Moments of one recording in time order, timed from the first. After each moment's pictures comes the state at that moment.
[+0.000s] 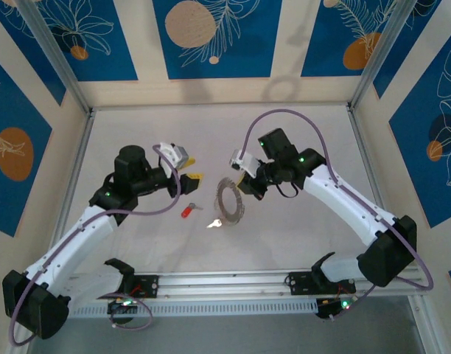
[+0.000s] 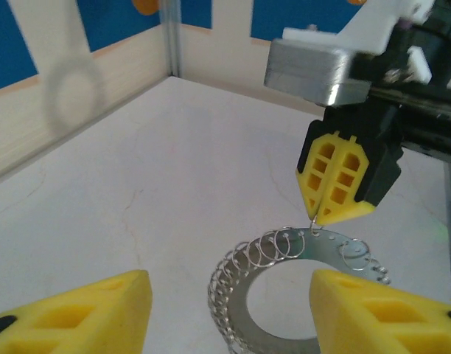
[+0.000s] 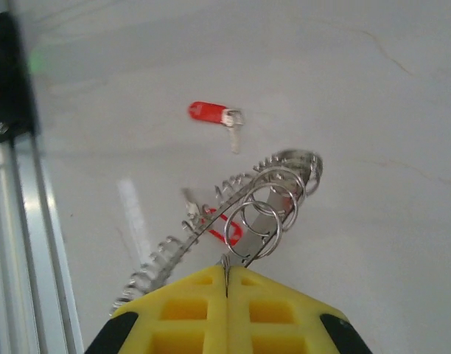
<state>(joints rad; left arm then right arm) -0.47 0.99 0.83 -0.17 0.62 0.18 0.60 1.34 1.22 -0.86 -0.49 -0.44</state>
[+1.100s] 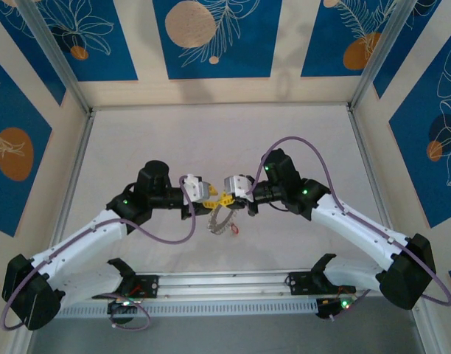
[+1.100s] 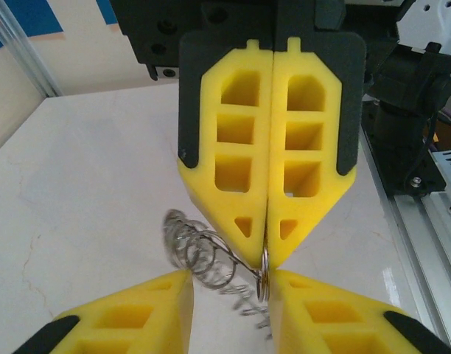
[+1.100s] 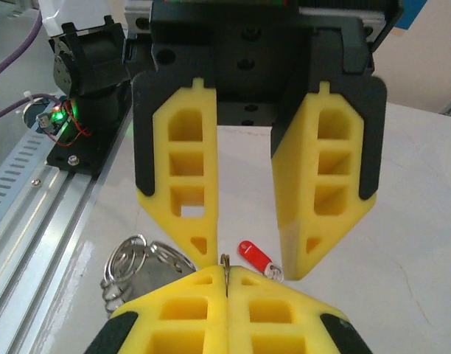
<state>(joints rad) -0.68 1.03 0.76 -0.16 0.68 0.48 0.73 1.14 0.90 -0.32 -0.73 -0.64</state>
